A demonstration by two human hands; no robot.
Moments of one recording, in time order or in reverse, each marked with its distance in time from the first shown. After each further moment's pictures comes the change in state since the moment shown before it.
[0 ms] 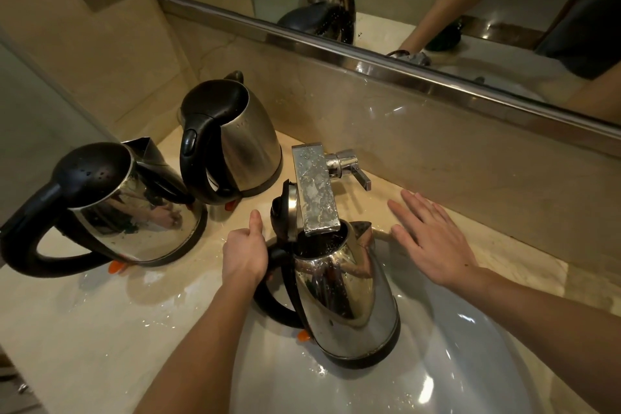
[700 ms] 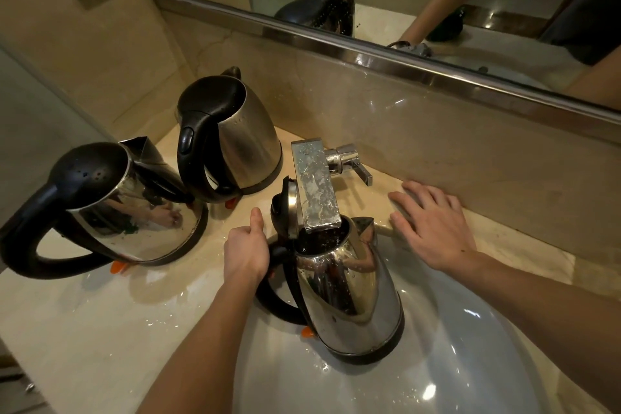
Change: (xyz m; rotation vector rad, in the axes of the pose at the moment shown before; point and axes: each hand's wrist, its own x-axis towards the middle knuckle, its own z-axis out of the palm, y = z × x) left_hand 0.000 0.000 0.002 0.009 0.004 -0.005; right_hand 0.012 -0.004 -0.004 -0.141 0.089 0.029
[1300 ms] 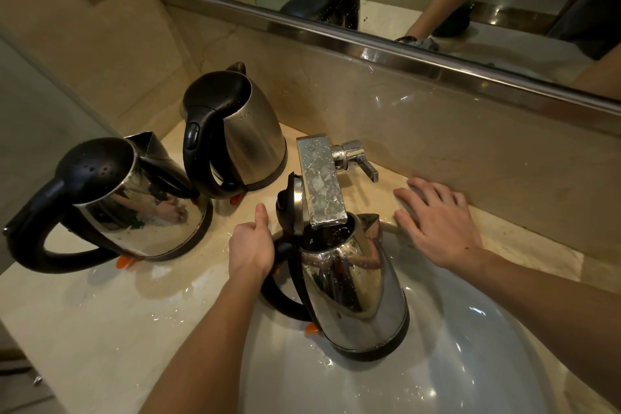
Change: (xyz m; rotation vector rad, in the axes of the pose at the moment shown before) left_hand 0.000 0.001 -0.001 -0.015 -0.001 -0.004; right_hand 0.001 -0.002 0.000 -0.042 -0.016 0.008
